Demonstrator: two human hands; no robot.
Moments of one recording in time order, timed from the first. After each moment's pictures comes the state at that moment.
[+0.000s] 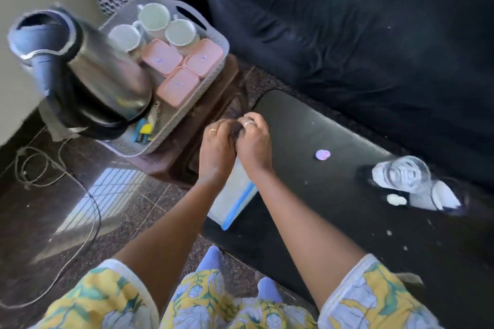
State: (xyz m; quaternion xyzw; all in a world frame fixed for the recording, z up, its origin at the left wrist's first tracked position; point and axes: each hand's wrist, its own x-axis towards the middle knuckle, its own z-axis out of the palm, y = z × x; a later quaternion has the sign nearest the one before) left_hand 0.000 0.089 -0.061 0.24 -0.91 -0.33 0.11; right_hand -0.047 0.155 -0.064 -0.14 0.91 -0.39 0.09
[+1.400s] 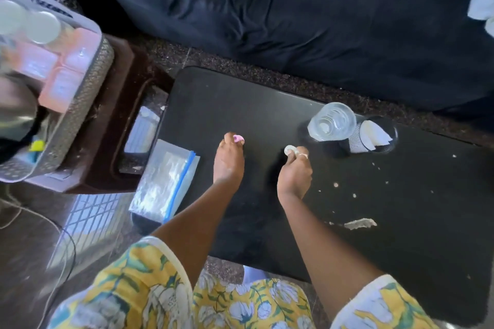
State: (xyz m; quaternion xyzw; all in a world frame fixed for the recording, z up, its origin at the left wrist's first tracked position) left_hand -0.036 0.278 -0.132 0.34 -0.83 -0.40 -0.17; right_hand -0.030 0.405 -0.136 0.29 0.91 -0.29 0.10
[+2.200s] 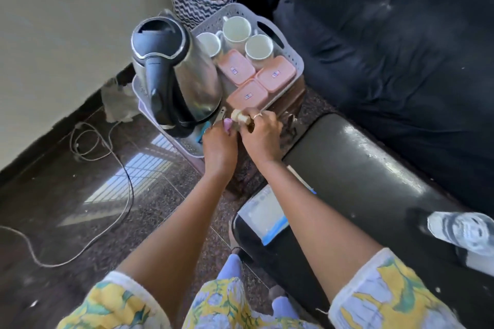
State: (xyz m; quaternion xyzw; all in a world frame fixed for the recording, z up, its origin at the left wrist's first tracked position) left_hand 0.025 -0.017 -0.050 0.50 -0.79 -0.34 0.09; right_hand -0.032 0.044 -0.056 -0.25 0.88 -0.39 0.09
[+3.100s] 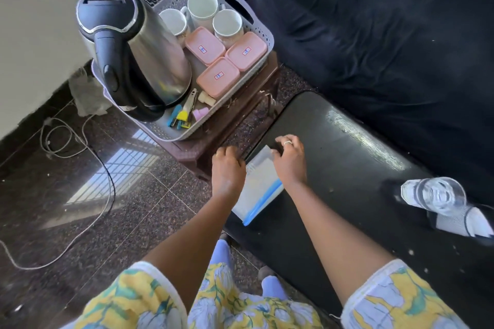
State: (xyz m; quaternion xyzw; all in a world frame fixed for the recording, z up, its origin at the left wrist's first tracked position) left_hand 0.058 0.078 -0.103 0.43 -0.84 -0.33 -0.05; right_hand -0.033 0.181 -0.120 -0.14 0.93 -0.29 0.20
